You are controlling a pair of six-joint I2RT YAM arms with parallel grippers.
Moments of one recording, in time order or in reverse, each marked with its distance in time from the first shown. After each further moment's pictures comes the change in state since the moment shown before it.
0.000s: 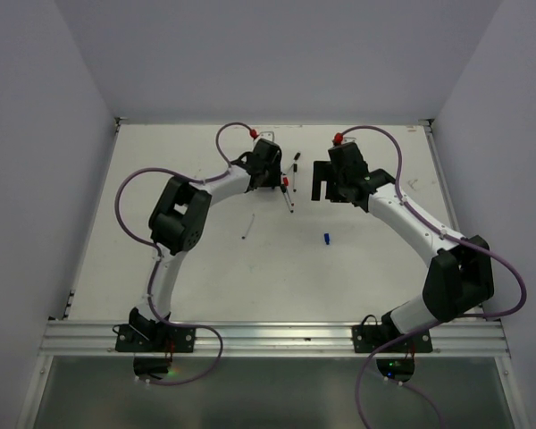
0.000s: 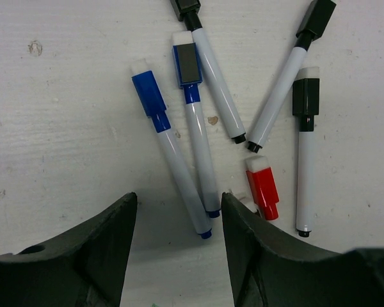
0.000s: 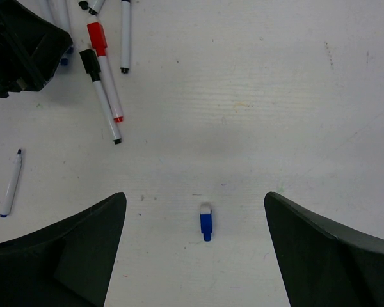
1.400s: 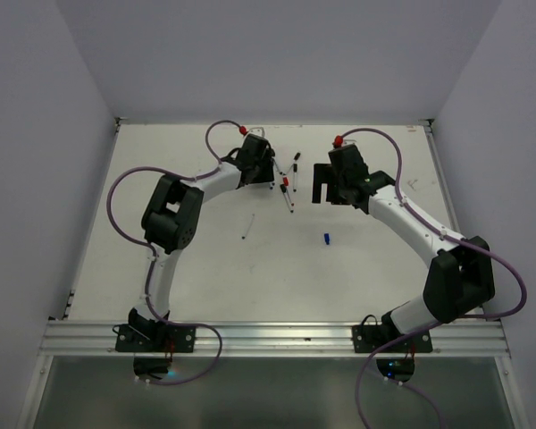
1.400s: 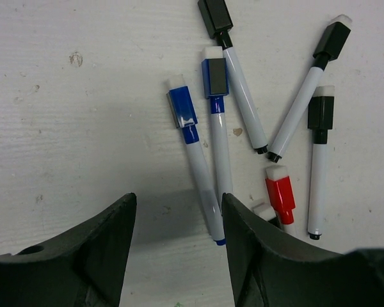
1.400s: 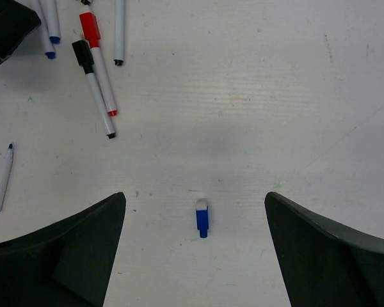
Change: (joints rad) left arm 0.060 -0.032 -0.039 0.020 0.067 -0.017; right arm 0.000 -0.007 -0.022 0.000 0.000 -0.008
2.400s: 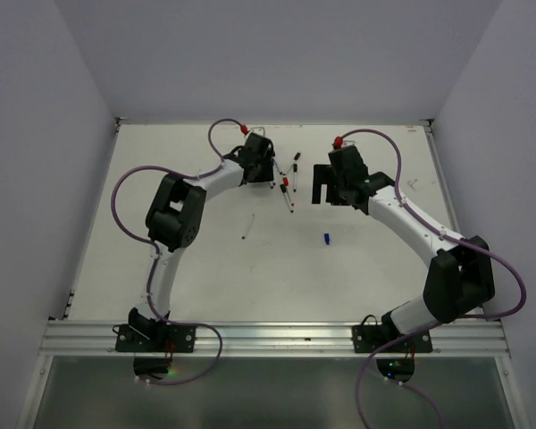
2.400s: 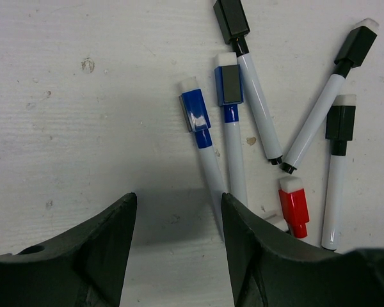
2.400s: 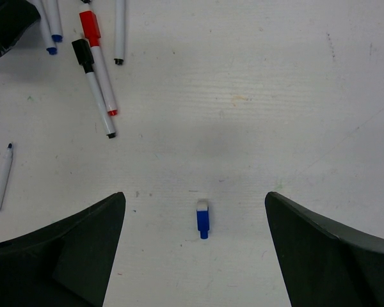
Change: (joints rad) left arm -0.004 0.043 0.080 -0.077 -0.041 0.010; right arm 0.000 0.000 -0.011 0.012 -0.004 0.000
